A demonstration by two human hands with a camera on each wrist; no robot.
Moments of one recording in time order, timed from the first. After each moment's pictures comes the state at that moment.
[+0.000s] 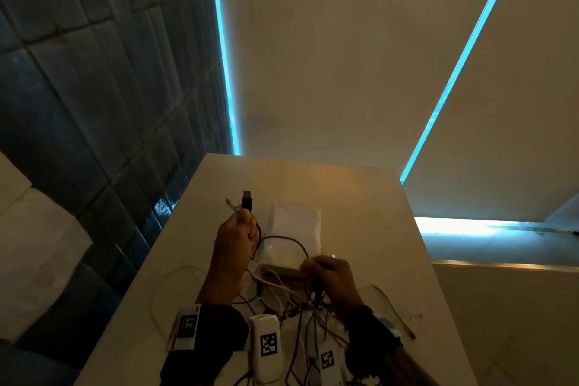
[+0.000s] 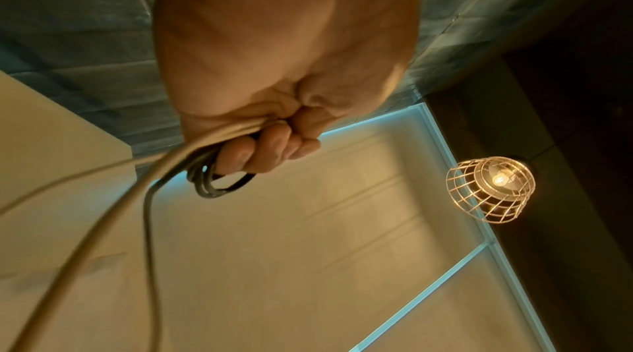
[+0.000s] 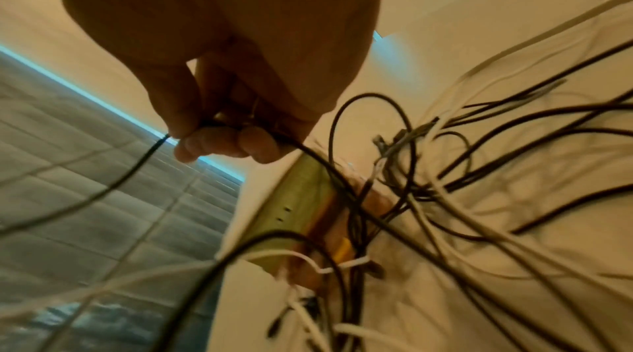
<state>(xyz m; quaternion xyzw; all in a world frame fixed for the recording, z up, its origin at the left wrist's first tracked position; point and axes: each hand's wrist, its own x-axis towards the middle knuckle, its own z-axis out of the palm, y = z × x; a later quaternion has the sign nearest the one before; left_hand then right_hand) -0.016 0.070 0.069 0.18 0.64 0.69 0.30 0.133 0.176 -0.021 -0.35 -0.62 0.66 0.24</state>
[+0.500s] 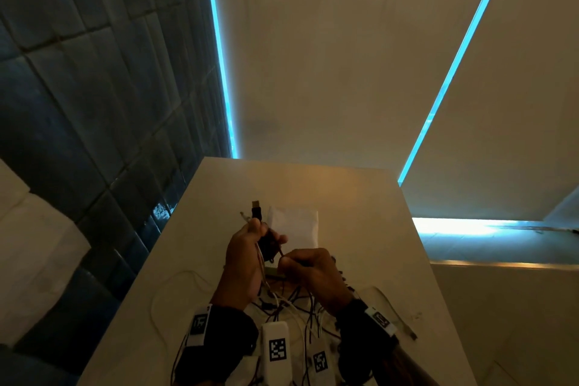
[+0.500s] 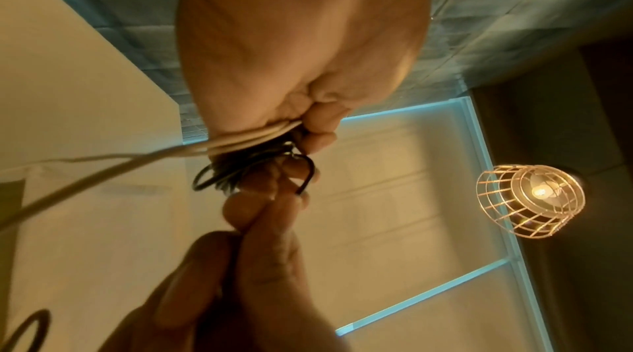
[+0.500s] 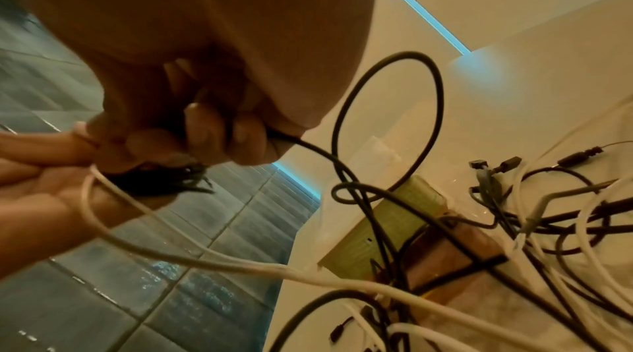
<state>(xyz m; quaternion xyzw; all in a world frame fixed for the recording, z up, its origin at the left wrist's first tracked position) 0.009 0.079 0.062 0.08 0.52 0.76 0.38 0.122 0.160 0.021 -0.18 -0.68 0.68 0.22</state>
